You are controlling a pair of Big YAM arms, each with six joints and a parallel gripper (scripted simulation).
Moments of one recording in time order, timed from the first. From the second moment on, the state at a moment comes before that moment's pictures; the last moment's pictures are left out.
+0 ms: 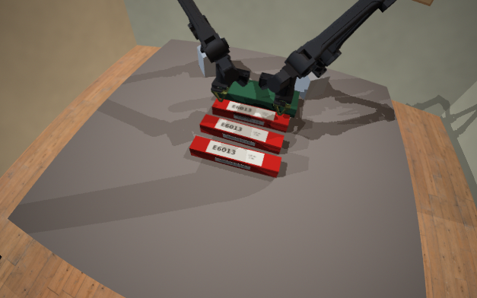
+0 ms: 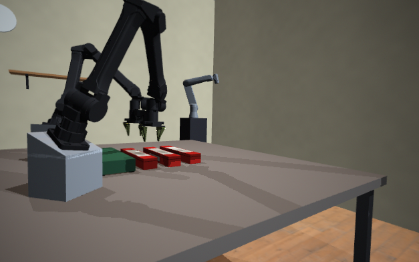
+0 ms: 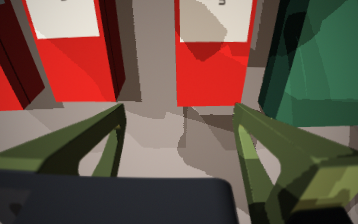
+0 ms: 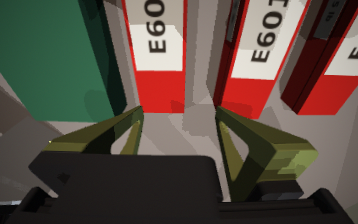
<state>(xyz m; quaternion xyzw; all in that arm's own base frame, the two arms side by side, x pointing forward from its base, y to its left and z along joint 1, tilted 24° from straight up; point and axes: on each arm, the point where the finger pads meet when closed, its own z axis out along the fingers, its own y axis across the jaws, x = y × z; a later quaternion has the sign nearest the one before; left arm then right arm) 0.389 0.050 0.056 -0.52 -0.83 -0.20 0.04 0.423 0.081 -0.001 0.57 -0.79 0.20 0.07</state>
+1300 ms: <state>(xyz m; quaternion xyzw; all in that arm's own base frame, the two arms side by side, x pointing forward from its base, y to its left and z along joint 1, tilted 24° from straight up) 0.386 0.051 0.072 -0.51 -0.83 -0.20 0.04 0.420 0.081 0.016 0.57 -0.79 0.20 0.06</state>
